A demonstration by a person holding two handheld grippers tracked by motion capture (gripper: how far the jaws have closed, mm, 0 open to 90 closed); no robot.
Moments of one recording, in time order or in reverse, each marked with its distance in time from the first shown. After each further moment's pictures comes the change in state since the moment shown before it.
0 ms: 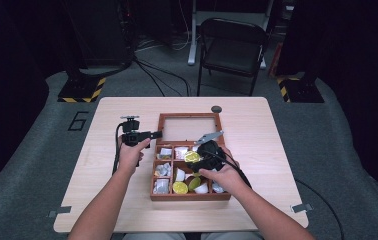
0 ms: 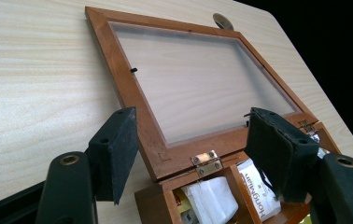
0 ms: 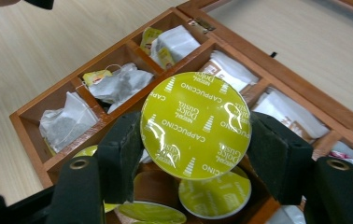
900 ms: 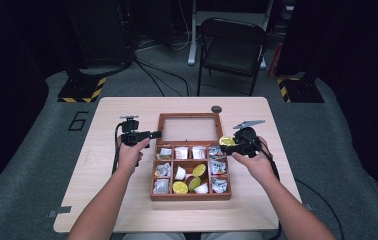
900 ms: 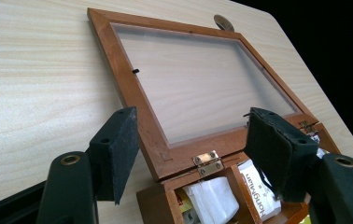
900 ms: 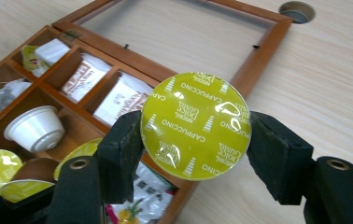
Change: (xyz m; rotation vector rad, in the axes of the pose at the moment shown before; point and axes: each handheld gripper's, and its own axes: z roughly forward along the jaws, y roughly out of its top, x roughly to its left) left arm 0.001 0.000 -0.002 0.000 0.003 -0.003; right arm -0.090 -0.029 -0.052 -0.053 -0.176 0.192
